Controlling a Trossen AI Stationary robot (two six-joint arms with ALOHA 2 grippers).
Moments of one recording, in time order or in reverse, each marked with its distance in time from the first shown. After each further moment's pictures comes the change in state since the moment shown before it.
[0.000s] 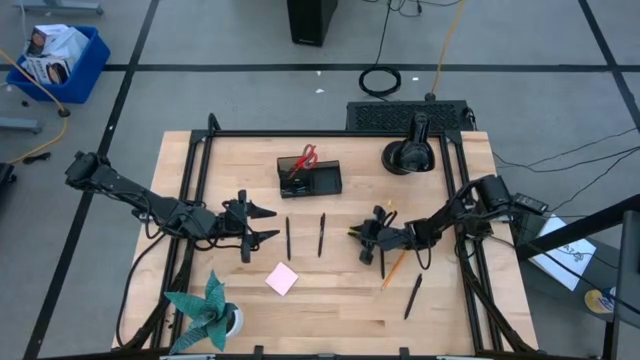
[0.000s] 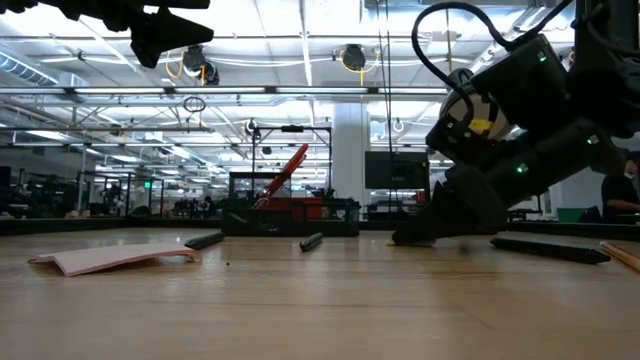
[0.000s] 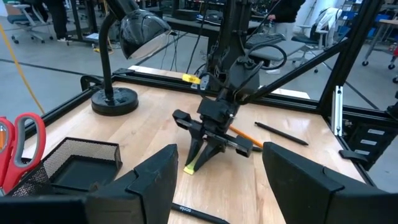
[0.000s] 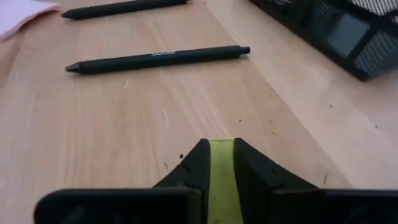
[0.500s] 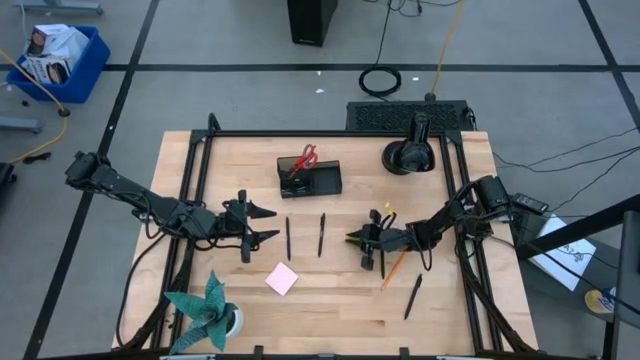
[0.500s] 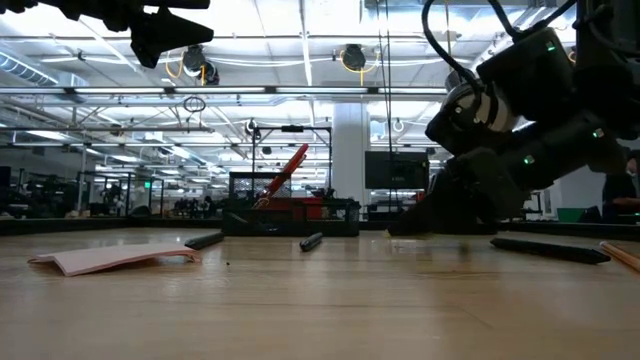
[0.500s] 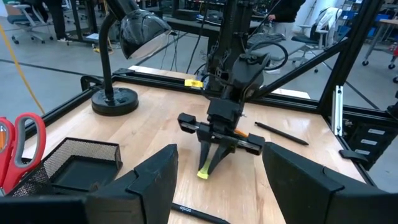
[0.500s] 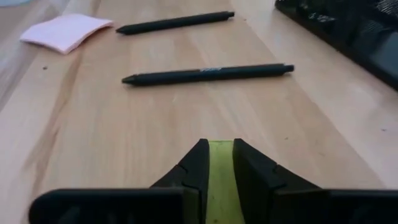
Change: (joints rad) left arm 0.000 0.000 0.000 0.000 0.000 0.002; right arm 0.009 0.004 0.000 0.110 -0.067 -0.049
